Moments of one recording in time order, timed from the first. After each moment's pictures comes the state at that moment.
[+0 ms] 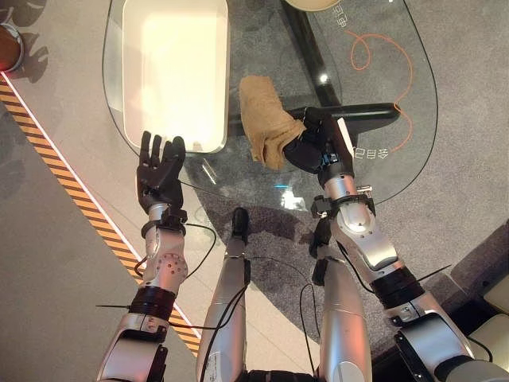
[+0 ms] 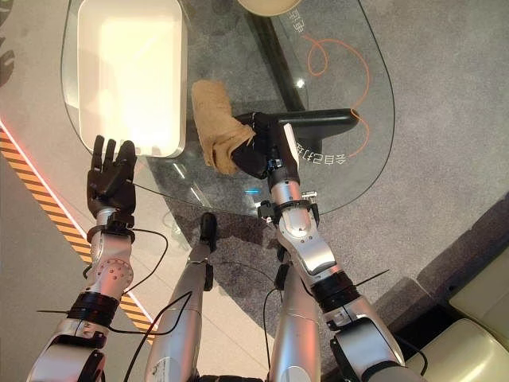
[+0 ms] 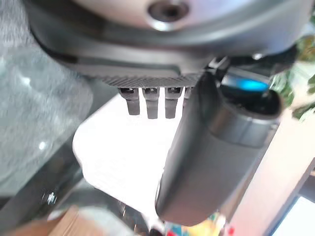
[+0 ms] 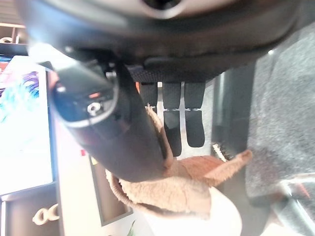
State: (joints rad) left arm -0.46 0.32 -0.07 0.38 -1.12 -0.33 0.13; right arm -0.61 -0.32 0.36 0.14 0.31 -0.08 -0.27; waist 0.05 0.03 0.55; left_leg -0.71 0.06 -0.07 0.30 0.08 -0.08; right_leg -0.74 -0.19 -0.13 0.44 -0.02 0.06
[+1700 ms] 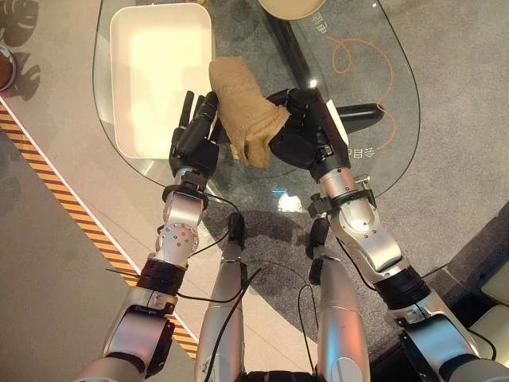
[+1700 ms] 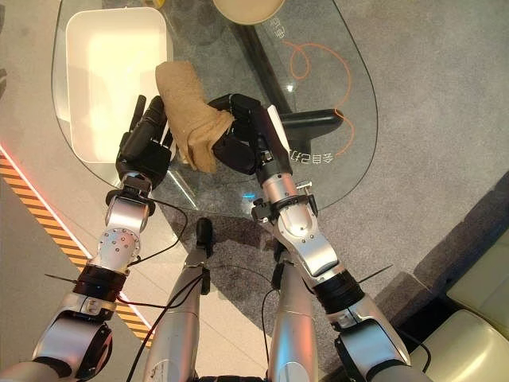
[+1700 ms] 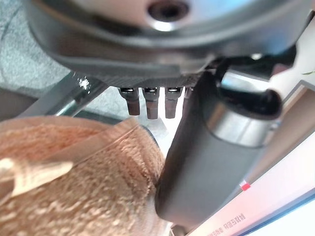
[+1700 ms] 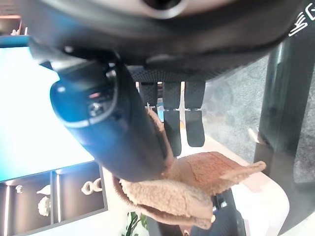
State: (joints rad) left arm -0.64 0.31 -0.15 0.29 -1.36 -0.18 0.18; right arm -0.62 -0.35 0.39 0.05 0.34 -0.12 -0.18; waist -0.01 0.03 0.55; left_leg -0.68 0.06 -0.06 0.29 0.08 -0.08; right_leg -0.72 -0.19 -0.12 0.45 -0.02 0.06
